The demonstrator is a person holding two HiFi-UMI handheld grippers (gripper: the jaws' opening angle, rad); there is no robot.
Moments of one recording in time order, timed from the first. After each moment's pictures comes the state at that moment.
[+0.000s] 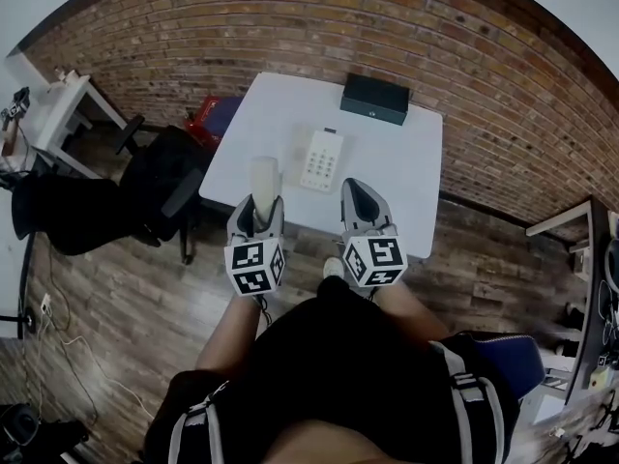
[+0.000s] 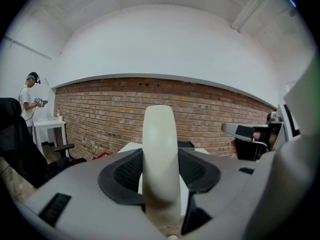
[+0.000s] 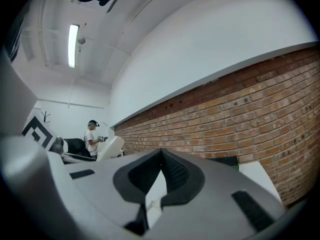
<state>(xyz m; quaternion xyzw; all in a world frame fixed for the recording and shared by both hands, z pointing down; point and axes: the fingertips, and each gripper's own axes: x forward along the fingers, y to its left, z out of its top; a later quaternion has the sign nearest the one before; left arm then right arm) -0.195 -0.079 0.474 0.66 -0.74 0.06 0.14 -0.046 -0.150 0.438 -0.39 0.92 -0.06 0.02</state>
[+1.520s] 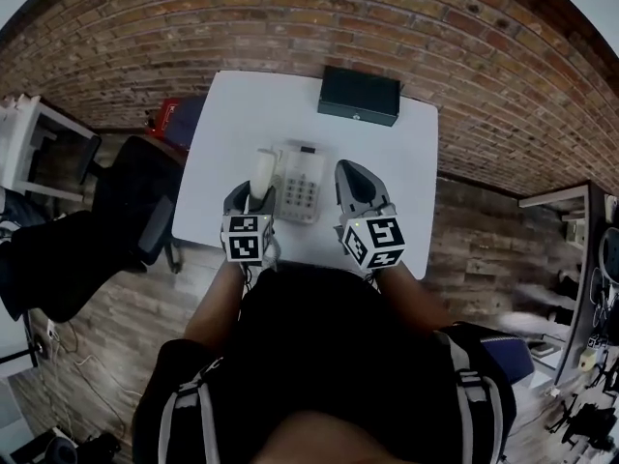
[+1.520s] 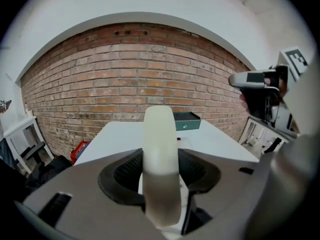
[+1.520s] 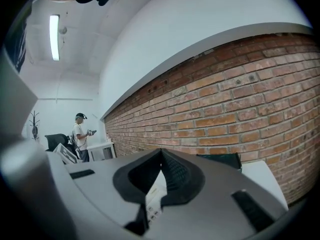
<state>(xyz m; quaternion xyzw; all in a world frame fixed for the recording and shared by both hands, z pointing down) -0.236 -0.287 0.608 0.70 -0.64 0.21 0.22 -0.077 -0.342 0.481 -0.40 0.91 -0.11 -0.04</state>
